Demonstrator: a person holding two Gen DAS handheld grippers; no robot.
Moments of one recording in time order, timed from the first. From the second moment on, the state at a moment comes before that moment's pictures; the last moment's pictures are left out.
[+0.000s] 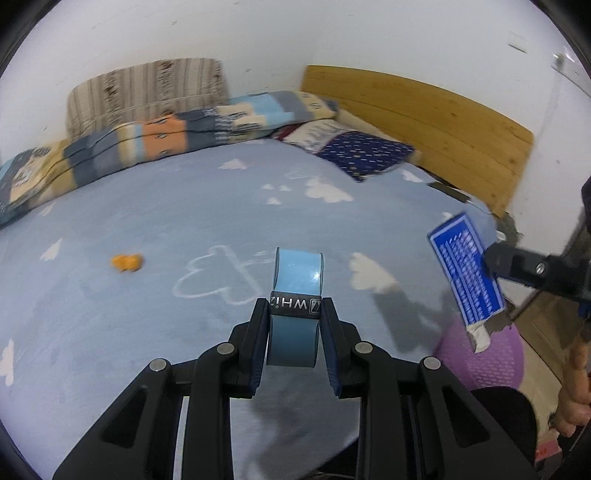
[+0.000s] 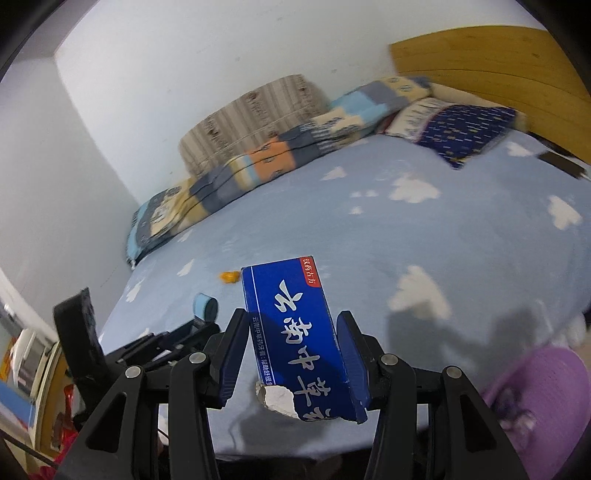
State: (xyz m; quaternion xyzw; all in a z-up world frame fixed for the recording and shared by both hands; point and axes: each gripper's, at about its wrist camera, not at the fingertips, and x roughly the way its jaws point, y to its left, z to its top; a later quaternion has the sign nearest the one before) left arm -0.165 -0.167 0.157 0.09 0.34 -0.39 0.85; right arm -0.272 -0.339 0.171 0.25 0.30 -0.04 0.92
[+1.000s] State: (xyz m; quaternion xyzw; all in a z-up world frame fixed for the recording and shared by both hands) left arm -0.290 -0.304 0.198 0.19 0.29 -0.52 0.78; right arm -0.452 -0.441 0.172 0.32 0.24 -0.20 0.89
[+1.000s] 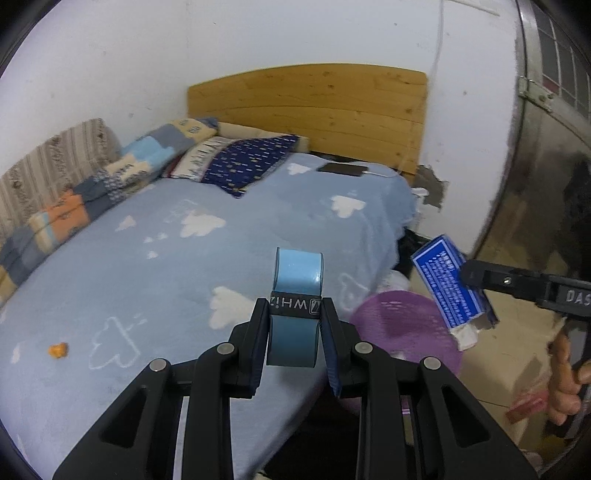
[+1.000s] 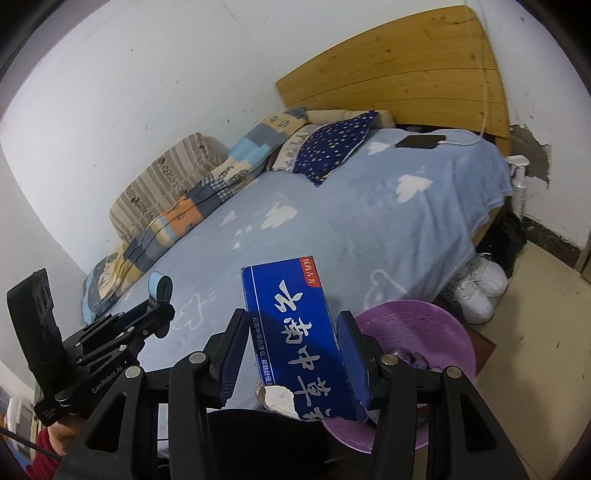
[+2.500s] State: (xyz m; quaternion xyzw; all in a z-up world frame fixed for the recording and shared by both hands) left arm -0.337 -0.408 0.144 0.21 0.42 -0.58 0.67; right arm -0.499 -0.514 0.113 0.40 0.25 -0.28 0.84
